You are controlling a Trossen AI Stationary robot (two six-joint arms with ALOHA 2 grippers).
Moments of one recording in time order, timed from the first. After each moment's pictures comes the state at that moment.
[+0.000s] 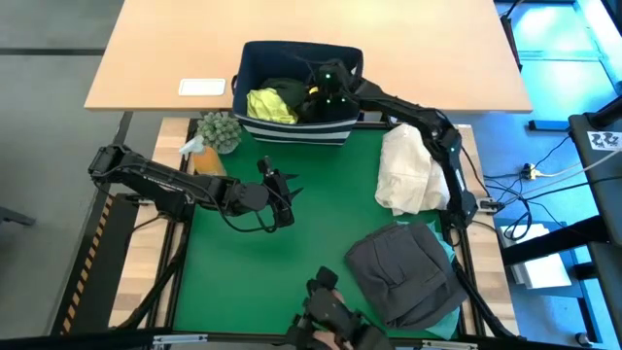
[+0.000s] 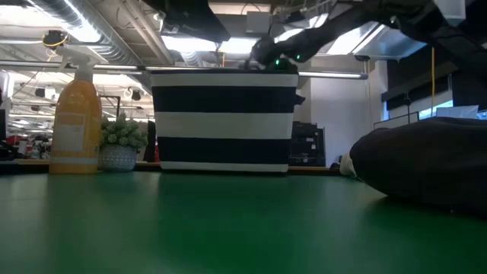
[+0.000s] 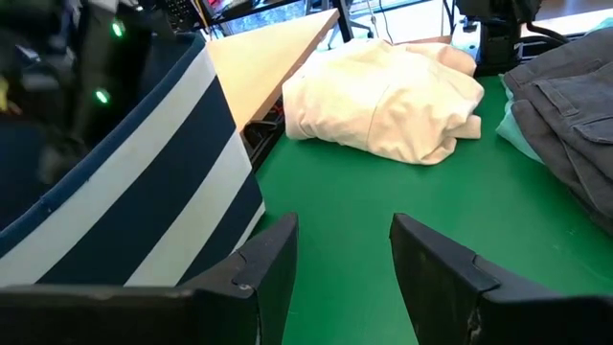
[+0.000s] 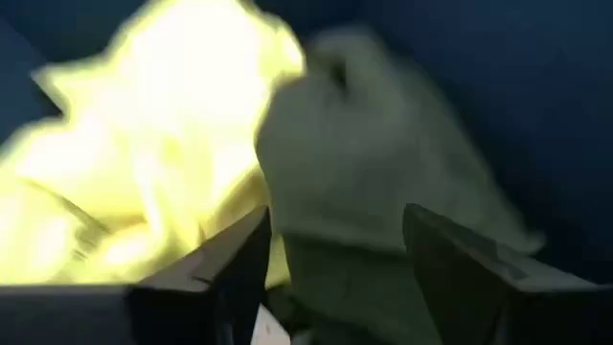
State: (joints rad) left arm -0.18 1.34 0.96 -0.10 -0.71 0.01; right arm -0.63 2.18 1.95 -0.37 -0.15 -0.08
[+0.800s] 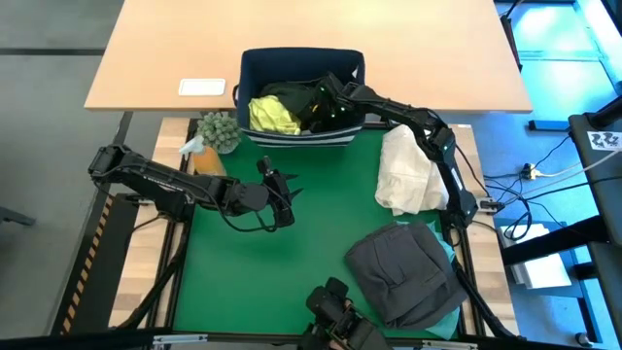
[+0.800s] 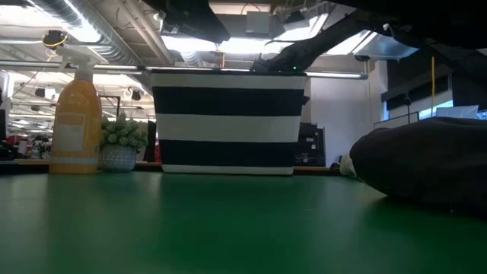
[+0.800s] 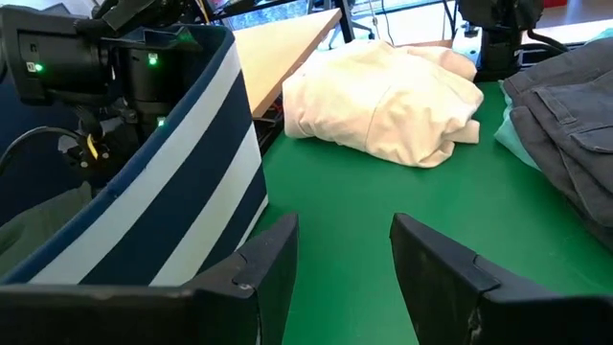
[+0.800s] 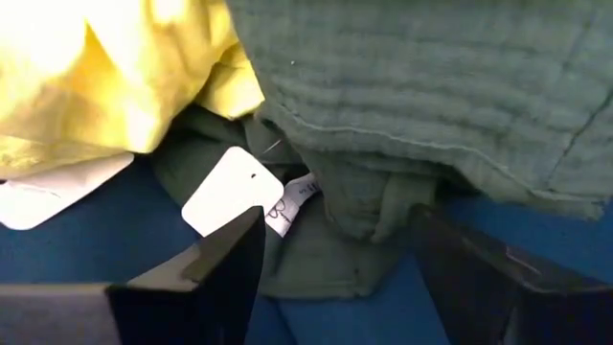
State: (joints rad) left arm -0.18 1.34 0.96 -0.10 -0.71 -0.02; right arm -0.64 2.24 1.95 -0.68 -0.15 -0.14
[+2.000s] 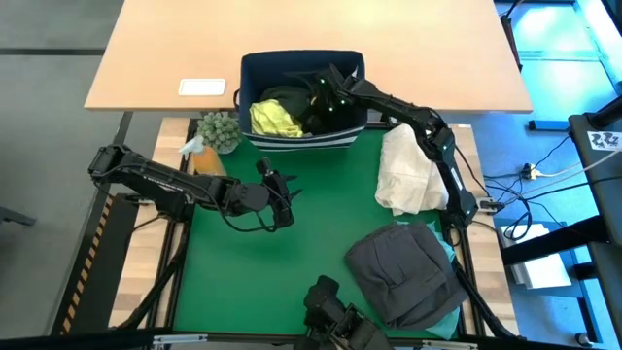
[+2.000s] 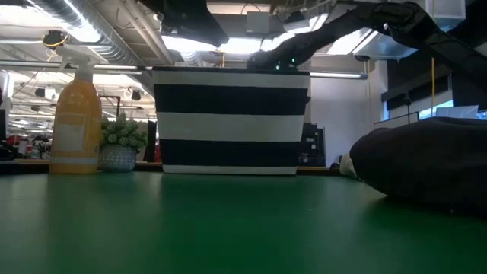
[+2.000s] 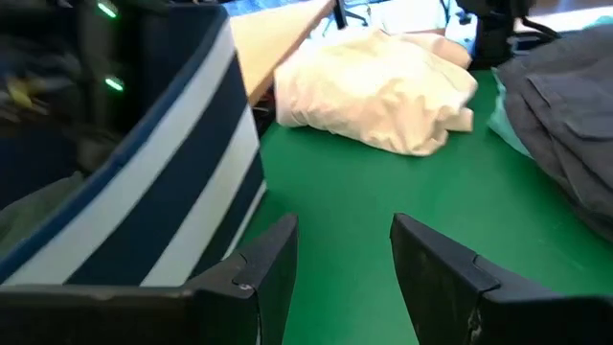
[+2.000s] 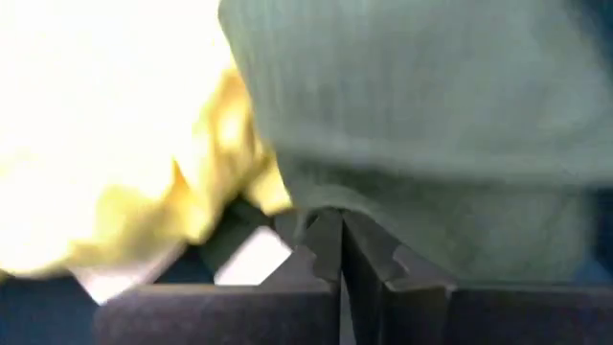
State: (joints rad) left arm -0.18 1.34 0.96 -0.14 -0.69 -0.05; right arm -0.64 2.24 2.07 -0.68 -0.27 -0.17
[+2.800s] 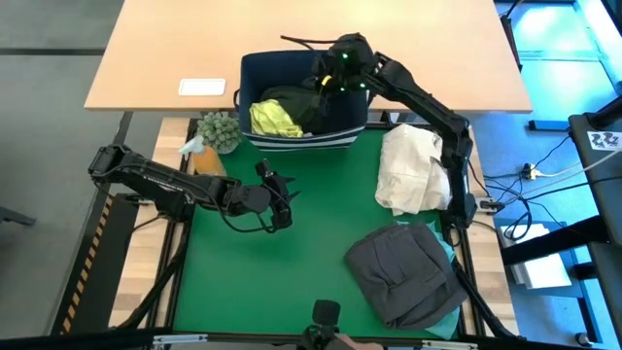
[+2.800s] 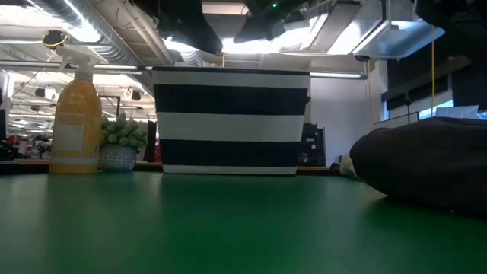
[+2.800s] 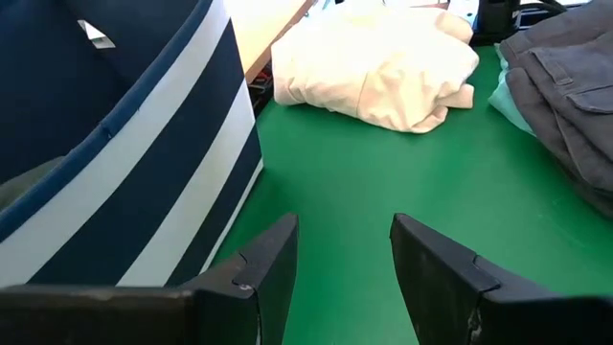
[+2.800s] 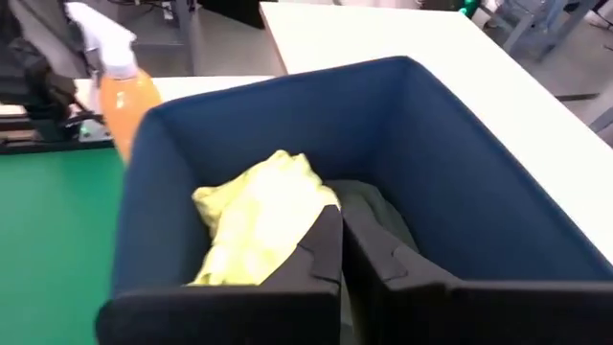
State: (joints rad) left arm -0.18 1.34 0.96 -0.20 -0.68 -0.10; right arm -0.52 2.03 2.35 -0.81 -0.18 -0.30
